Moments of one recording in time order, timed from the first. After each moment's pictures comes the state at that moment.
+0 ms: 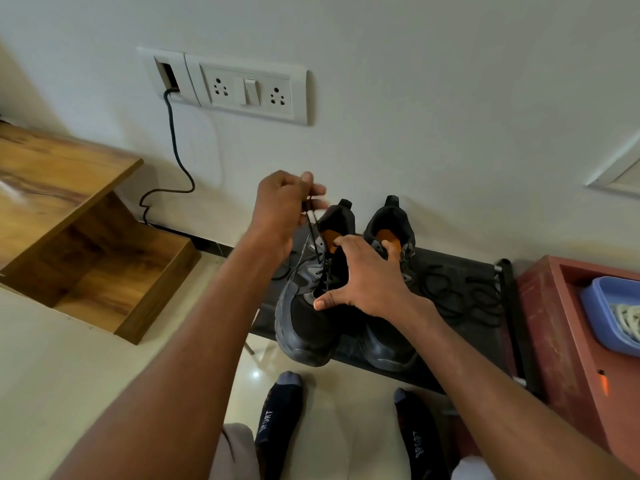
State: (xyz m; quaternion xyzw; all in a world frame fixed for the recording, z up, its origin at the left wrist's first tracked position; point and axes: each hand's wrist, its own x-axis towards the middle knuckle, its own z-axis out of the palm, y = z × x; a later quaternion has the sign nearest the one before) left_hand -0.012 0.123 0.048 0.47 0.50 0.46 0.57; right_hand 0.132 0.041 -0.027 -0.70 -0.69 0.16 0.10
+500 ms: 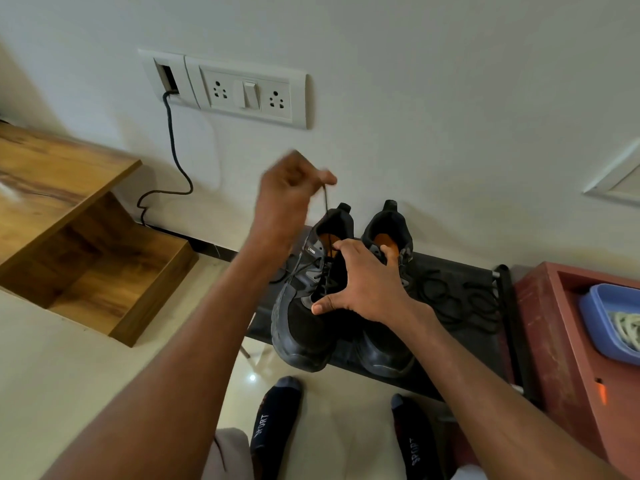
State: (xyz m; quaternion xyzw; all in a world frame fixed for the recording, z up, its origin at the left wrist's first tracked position) left_hand -0.011 0.120 0.056 0.61 0.42 0.49 0.46; right_hand 0.135 0.040 -0.026 -0.70 -0.69 0.17 0.11
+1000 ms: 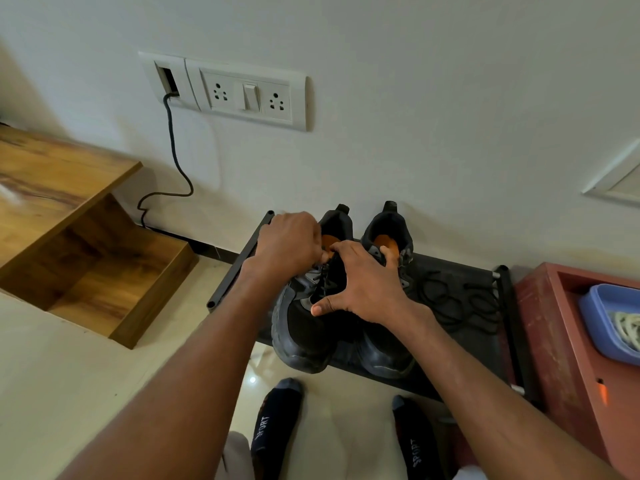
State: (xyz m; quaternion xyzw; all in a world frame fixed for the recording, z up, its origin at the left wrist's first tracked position) left_hand -0.014 0.130 0.014 0.81 0.56 0.08 0.19; right_hand 0.132 0.039 -0.025 -0.69 -0.69 0.18 0.11
